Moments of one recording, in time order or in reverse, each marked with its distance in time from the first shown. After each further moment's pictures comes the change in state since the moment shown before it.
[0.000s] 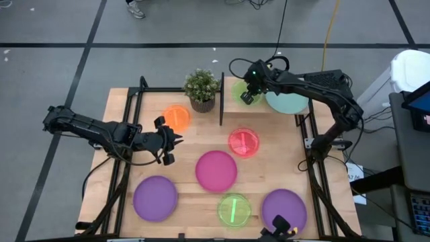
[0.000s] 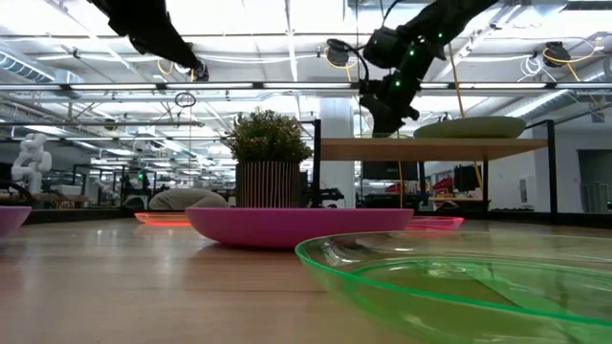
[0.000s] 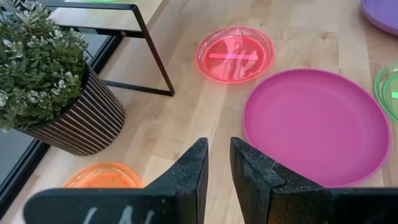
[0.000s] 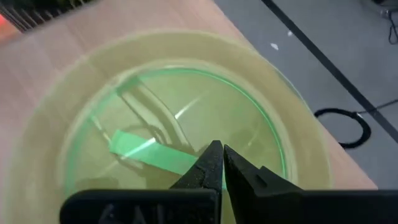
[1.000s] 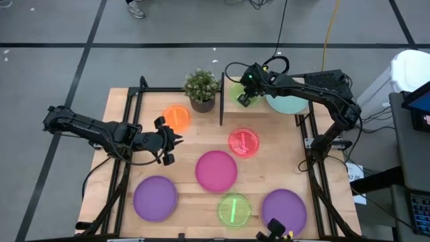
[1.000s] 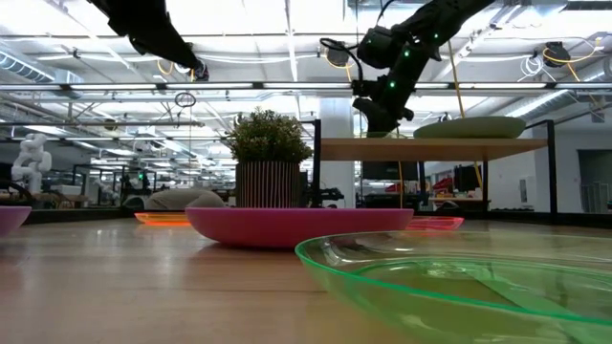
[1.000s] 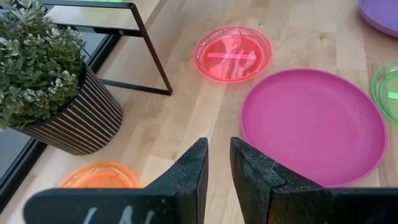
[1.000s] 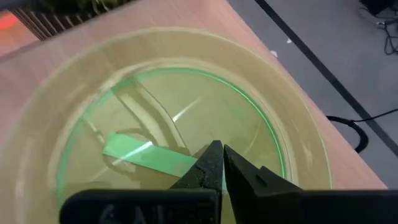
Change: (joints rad) left arm 0.000 0.000 0.000 0.000 0.008 -0.006; right arm 0.053 0.009 -0.003 0.031 0.027 0.010
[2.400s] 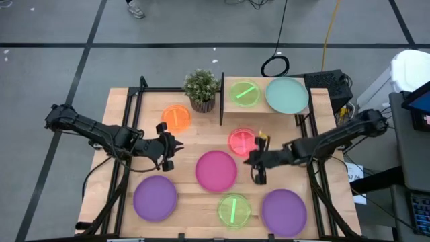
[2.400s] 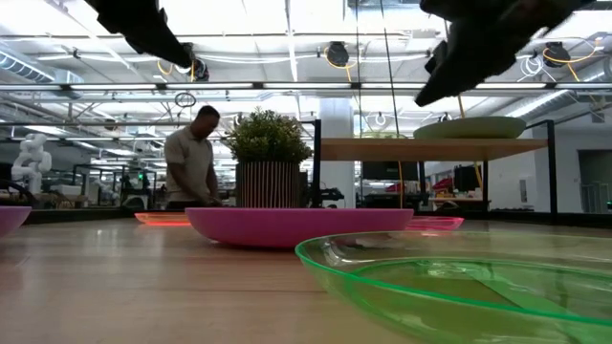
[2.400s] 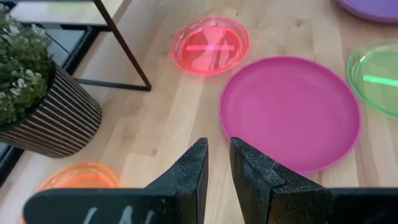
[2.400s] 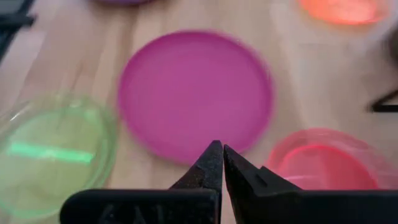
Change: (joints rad) left arm -0.078 0.043 0.001 0.006 0.002 -0.019; right arm 0.945 -0.355 -0.534 0.320 0.087 0.294
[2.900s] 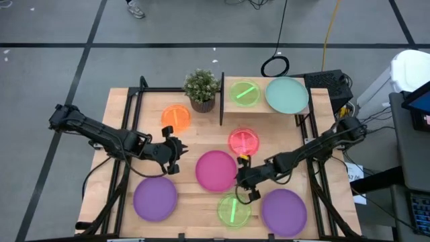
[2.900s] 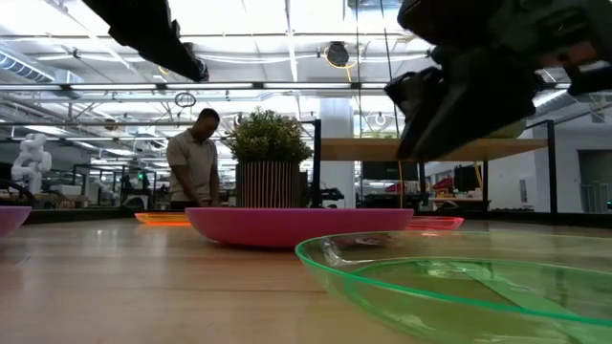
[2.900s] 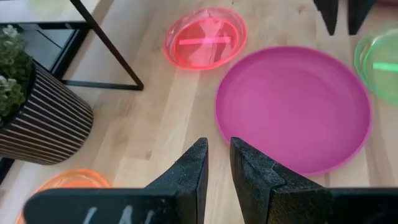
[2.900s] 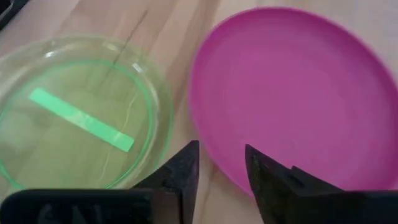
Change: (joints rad) left arm 0.000 0.099 0.000 0.052 0.000 0.029; right arm 0.070 0.346 0.092 0.193 -0.144 -0.232
